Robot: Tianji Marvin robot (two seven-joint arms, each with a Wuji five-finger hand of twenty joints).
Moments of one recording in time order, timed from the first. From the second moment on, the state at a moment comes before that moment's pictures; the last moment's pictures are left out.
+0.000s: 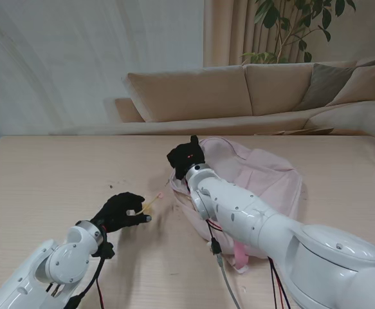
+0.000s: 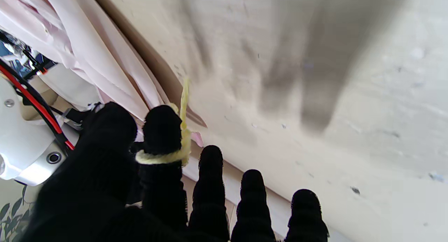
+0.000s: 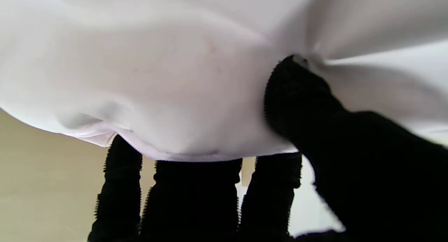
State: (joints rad) left arm 1.62 -1.08 -1.24 -1.61 0.54 -0.02 -0.10; right arm -0.71 -1.51 0.24 -0.61 -0.67 0.28 -0.45; left_hand 0.73 -0.31 0.31 -0.05 0.84 -0.09 1.07 1.03 0.41 0.07 0.39 0.37 0.12 0.14 0.33 0.41 -0.02 0.27 0.12 0.51; right_hand 0.50 -1.06 1.41 -0.43 0.96 -0.43 1.10 0.52 1.23 -0.04 0.85 0.43 0.98 -0.04 0.92 0.37 0.23 0.19 1.26 0.45
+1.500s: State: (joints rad) left arm 1.80 -1.12 -1.12 -1.74 0.28 -0.02 -0.03; right arm -0.70 -1.53 0.23 -0.55 -0.61 0.31 -0.36; left_hand 0.84 -0.29 0.21 -0.05 0.74 -0.10 1.01 0.98 0.39 0.10 0.39 0.41 0.13 0.16 0.36 0.45 -0.01 0.28 0.13 0.55; right_hand 0.49 -0.92 1.41 -0.38 0.69 -0.36 1.05 0.43 0.96 -0.01 0.91 0.43 0.77 -0.03 0.87 0.45 0.08 0.19 1.26 0.46
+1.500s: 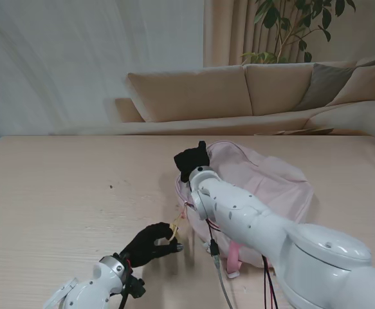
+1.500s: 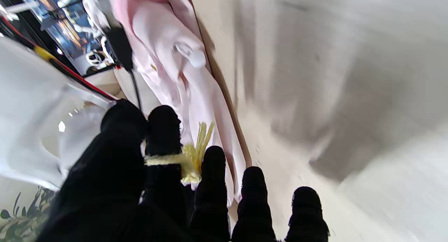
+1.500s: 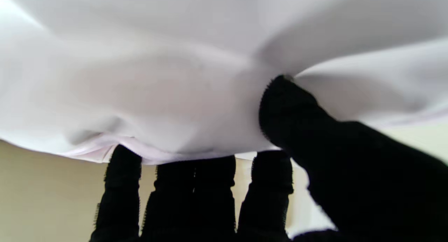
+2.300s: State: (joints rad) left arm 1.85 -1.11 -1.26 -1.78 0.37 0.00 -0.01; right arm -0.59 -1.31 0.15 -0.75 -0.73 -0.32 -0.15; left_hand 0.84 -0.29 0.21 -0.05 0.75 -0.10 1.01 0.97 0.39 0.09 0.40 0.41 0.13 0.16 0.36 0.45 0.00 0.28 0.13 0.55; right_hand 0.45 -1.01 1.41 -0.20 0.23 -0.44 0.63 0.30 0.22 -0.14 0.65 0.33 0.26 -0.15 0.47 0.32 -0.06 0.11 1.02 0.28
